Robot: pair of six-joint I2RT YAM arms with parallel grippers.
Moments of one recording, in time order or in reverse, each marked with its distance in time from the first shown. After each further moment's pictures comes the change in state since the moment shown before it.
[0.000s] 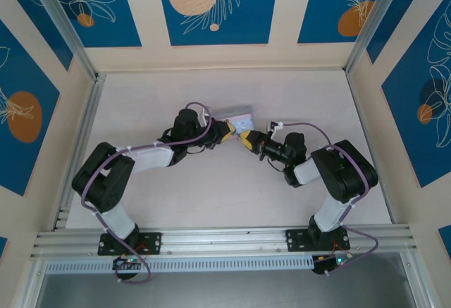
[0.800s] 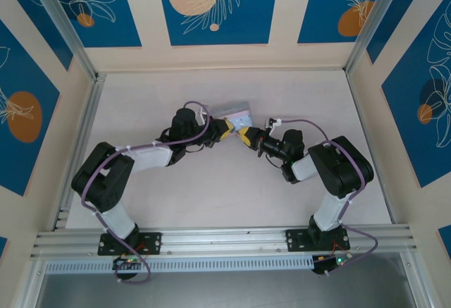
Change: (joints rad) left arm 0.009 0.000 -0.009 0.042 0.009 -0.029; right arm -0.002 0.047 0.051 0.016 -0.003 0.003
